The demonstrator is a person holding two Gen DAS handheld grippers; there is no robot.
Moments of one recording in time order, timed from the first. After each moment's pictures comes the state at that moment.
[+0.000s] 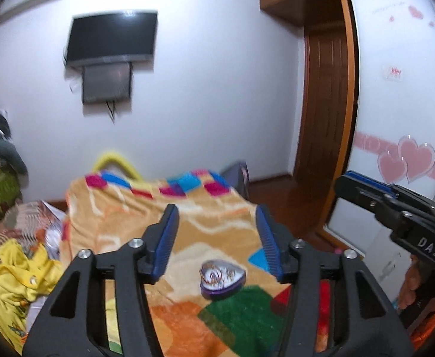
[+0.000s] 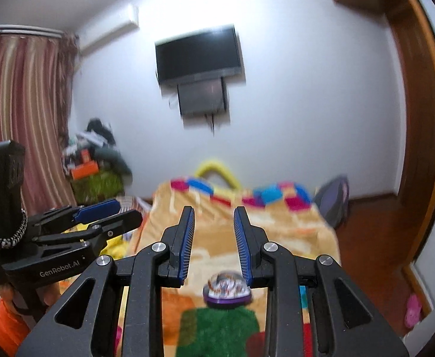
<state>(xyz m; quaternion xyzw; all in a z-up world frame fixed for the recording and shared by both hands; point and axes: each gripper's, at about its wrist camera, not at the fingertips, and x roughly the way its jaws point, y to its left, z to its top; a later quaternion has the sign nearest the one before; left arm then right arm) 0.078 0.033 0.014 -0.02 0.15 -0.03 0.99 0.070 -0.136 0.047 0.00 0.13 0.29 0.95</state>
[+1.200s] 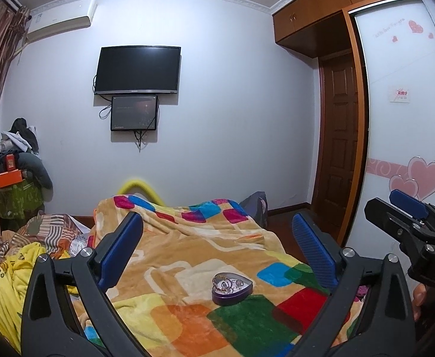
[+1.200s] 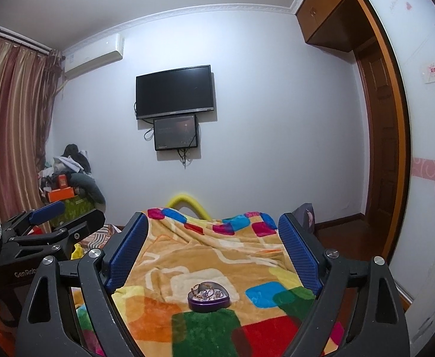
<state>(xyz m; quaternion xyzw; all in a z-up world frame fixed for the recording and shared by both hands) 0.009 0.025 0.023 -0.02 0.08 0.03 1.00 0.005 -0.152 0.053 0.01 0.07 0.21 0.98</state>
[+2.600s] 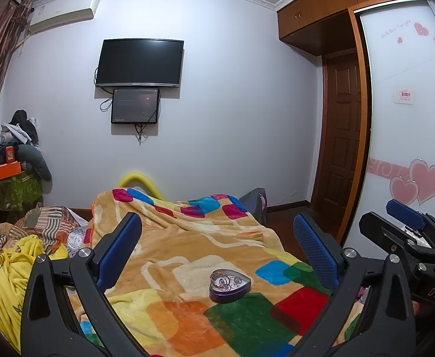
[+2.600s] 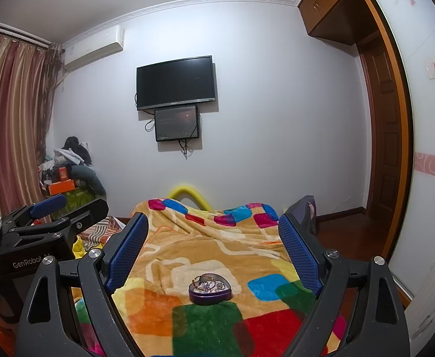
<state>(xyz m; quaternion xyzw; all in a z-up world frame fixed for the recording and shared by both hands) 0.015 0.026 0.019 -0.03 0.09 0.03 0.99 0.009 -0.146 0.049 0.00 0.09 0.21 0.97</state>
